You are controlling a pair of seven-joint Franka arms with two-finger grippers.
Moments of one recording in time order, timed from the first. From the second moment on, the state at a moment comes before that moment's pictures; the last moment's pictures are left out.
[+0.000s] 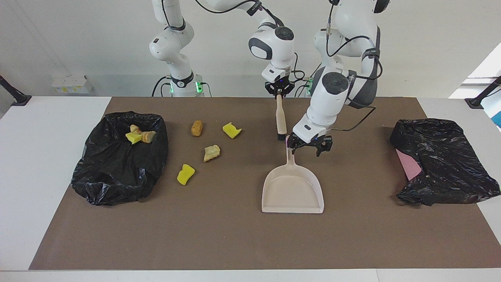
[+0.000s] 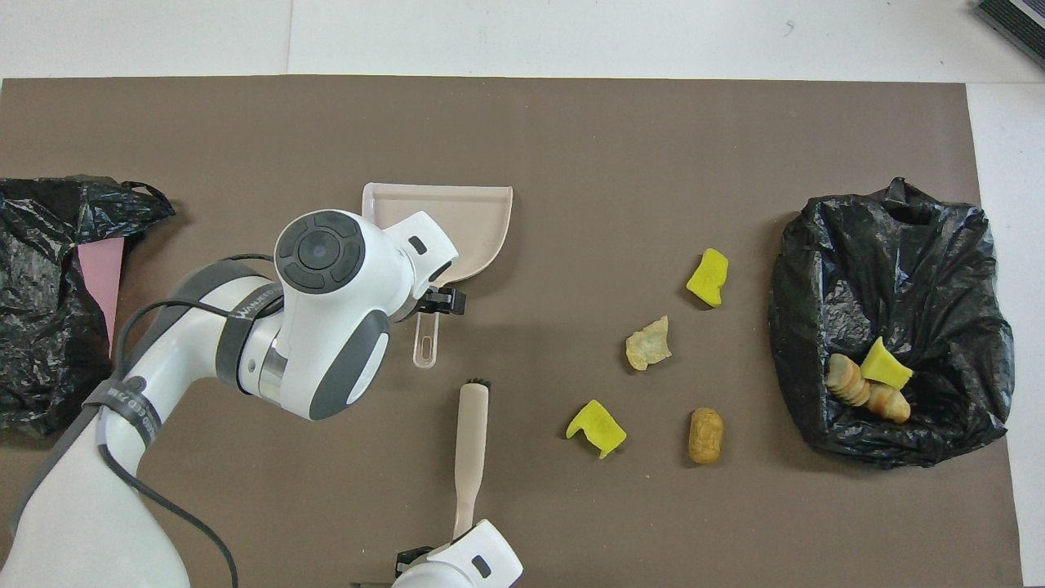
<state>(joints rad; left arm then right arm) -0.46 0.23 -0.06 -1.94 -0.03 2.22 -0.31 1.04 0.05 0.06 -2.18 0.01 2.18 1.23</state>
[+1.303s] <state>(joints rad) -0.38 0.19 -0.04 -1.93 -0.03 2.18 -0.15 0.71 -0.23 0.05 -2.46 0.00 1.74 1.32</state>
